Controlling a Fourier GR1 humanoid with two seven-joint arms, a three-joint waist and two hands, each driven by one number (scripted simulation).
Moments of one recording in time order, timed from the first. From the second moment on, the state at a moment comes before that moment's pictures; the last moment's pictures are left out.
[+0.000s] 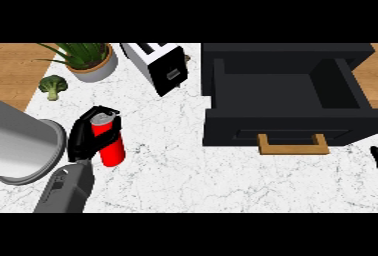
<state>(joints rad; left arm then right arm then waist) -0.32 0.12 0.19 -0.93 0.13 -0.02 -0.40 0.33 -0.01 -0.24 -2.19 -0.10 0.21 0.08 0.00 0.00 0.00</state>
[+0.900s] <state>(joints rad) -0.45 0.03 -0.02 -1.37 0.03 0.16 0.02 0.31 -0.02 -0.26 -2.21 -0.12 0.20 0.10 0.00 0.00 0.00</state>
